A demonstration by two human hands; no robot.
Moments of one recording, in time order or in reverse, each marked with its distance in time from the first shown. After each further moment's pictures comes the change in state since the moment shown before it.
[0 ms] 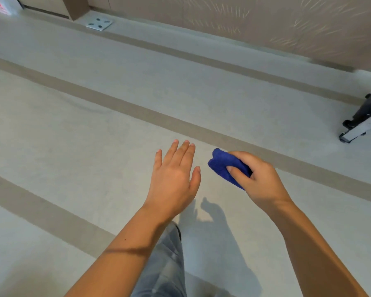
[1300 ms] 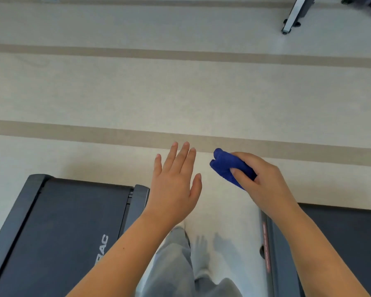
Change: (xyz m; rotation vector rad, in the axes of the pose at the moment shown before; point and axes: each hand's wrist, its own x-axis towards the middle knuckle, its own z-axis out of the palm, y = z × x) left_hand -0.846 0.056 -0.062 0.030 -0.089 0.292; right_hand -0.860 -0.065 0.242 0.078 0.187 0.230
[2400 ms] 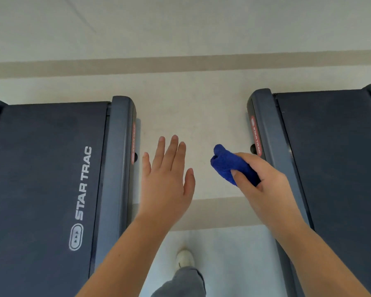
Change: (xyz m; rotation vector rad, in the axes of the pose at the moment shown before) left_hand -0.445 0.025 0.165 -0.029 -0.064 0.021; right_hand -0.423 0.189 0.220 0.038 0.219 0.150
